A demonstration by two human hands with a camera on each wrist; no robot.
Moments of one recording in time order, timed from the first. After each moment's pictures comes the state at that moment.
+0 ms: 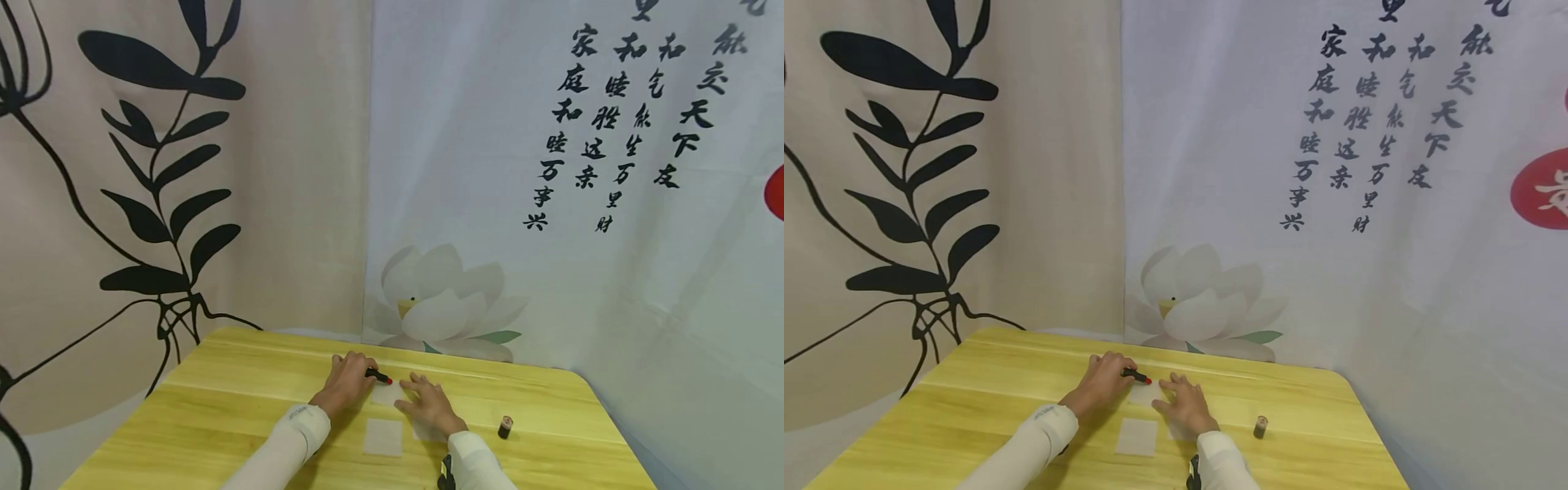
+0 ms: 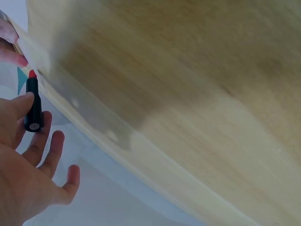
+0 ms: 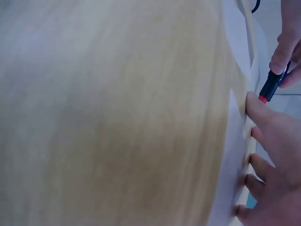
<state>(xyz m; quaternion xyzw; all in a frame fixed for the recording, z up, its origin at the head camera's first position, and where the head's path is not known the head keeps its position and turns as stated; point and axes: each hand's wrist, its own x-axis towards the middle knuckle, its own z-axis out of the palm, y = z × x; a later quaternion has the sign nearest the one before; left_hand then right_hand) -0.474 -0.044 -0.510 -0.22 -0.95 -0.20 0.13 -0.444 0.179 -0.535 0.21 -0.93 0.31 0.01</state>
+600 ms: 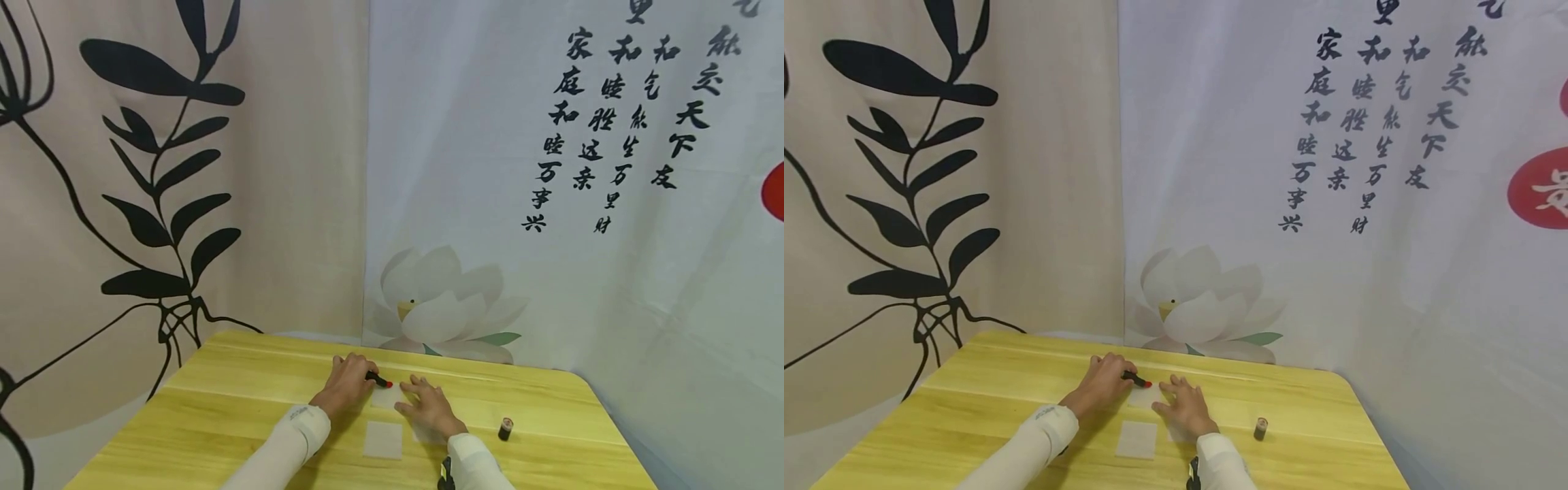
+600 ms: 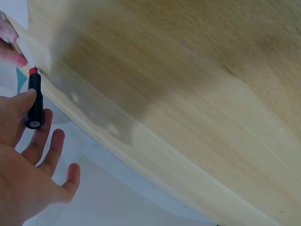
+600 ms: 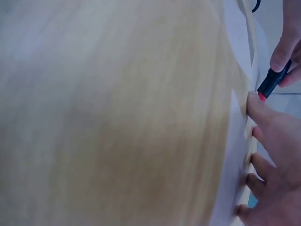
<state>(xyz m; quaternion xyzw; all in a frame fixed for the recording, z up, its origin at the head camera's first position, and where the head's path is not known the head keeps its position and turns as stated) -0.472 -0.044 -0.508 -0.24 -0.94 -0.17 0.14 -0.442 0.179 -0.534 0.21 -0.92 0.32 0.01</state>
